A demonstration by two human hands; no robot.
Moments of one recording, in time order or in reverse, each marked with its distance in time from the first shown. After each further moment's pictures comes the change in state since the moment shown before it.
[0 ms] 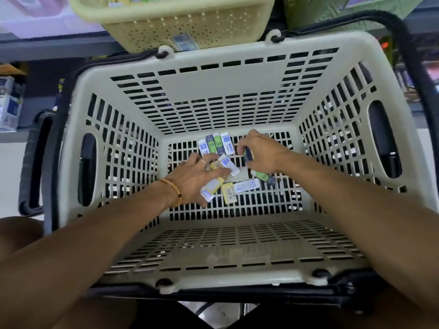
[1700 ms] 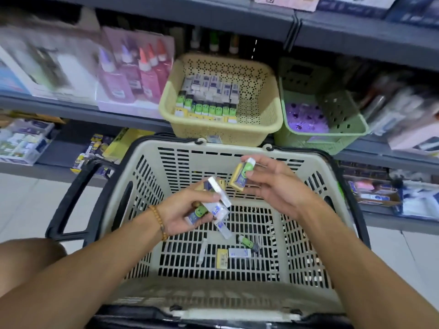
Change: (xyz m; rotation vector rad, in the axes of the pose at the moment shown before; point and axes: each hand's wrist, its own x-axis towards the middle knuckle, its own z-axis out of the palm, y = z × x) left_hand -0.074 0.021 -0.120 -2.300 0.107 -0.080; right_hand -0.085 -0.086 -0.113 1.265 0.140 -0.161
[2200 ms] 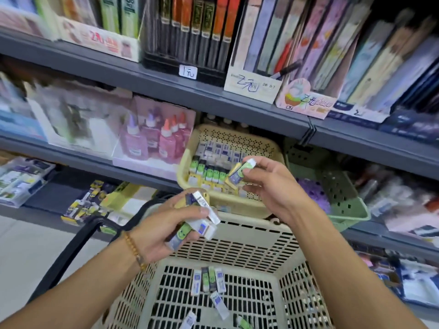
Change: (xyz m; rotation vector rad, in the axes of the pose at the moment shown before) left_hand -0.031 0.092 -0.001 0.014 0.016 0.363; right_hand 0.075 -0.108 0.053 -0.188 0.133 -0.245
